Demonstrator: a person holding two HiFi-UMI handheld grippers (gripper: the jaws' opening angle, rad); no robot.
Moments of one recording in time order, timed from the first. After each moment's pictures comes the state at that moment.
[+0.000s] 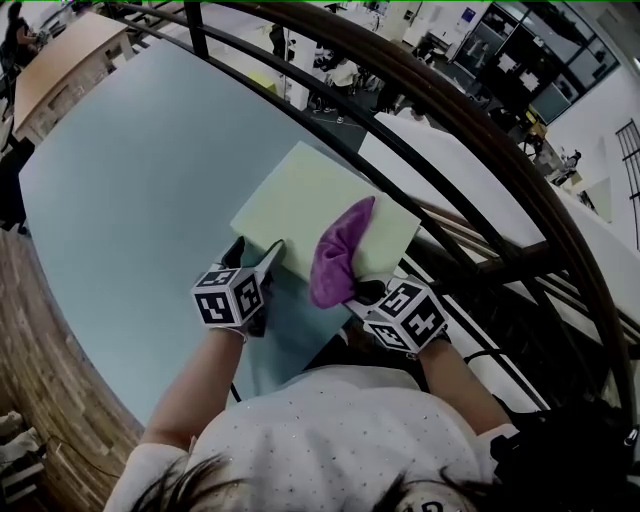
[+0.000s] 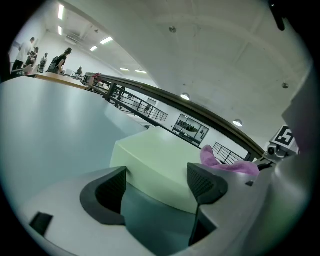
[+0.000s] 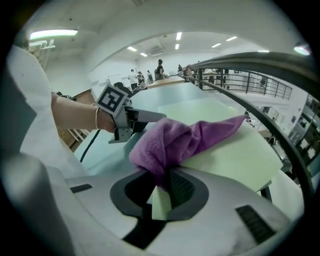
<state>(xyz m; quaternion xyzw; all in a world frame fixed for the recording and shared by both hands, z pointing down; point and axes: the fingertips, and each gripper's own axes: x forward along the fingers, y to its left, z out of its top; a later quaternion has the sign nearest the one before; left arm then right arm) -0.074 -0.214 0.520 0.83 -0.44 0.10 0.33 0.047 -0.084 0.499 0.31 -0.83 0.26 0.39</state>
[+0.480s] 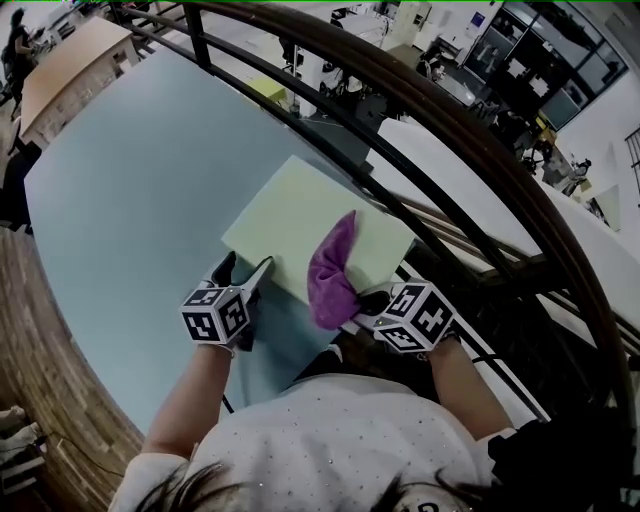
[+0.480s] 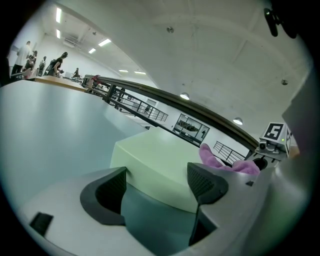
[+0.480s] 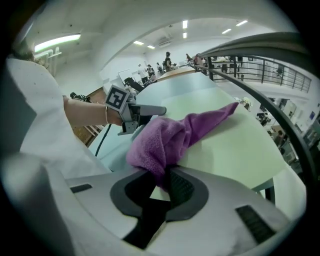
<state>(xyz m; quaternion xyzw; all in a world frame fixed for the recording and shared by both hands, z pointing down) -0.070 -0.218 0.517 0.83 -0.44 0.10 0.32 0.083 -0.084 0.496 0.22 -0.83 0.29 0.41</state>
